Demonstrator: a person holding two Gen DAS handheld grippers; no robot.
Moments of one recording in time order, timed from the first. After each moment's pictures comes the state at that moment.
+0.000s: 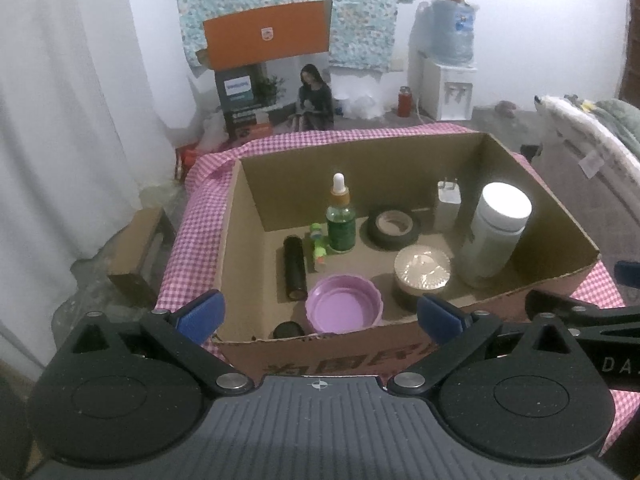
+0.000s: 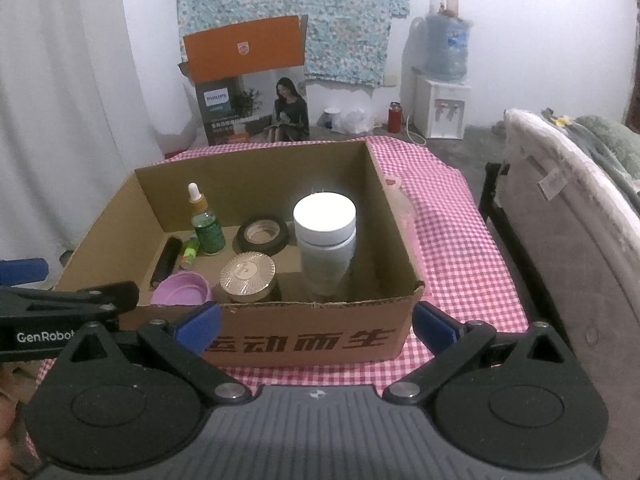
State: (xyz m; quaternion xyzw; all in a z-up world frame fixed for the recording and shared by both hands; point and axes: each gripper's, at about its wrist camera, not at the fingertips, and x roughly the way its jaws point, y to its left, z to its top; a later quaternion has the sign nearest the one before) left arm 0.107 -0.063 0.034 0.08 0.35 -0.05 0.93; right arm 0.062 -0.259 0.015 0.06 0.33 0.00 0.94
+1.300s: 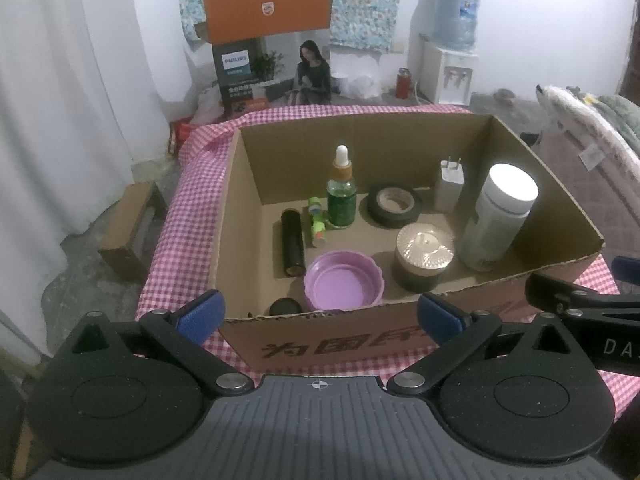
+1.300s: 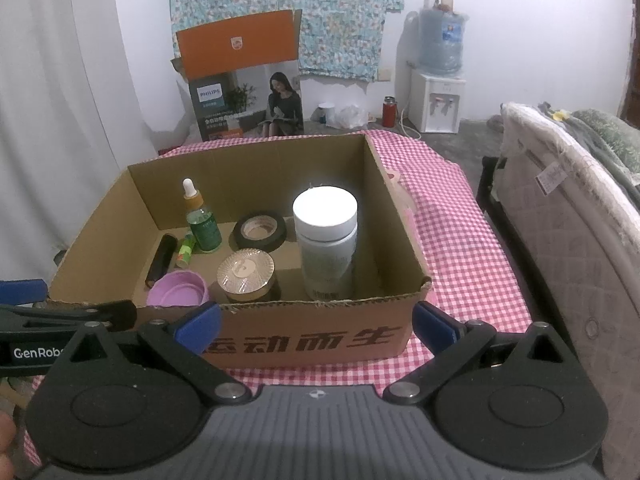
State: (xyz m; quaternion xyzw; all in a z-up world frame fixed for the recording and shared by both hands) left arm 0.111 -0.057 0.026 0.06 0.38 -0.06 0.92; right arm 0.070 -0.259 0.011 0.07 0.34 -0.01 0.94
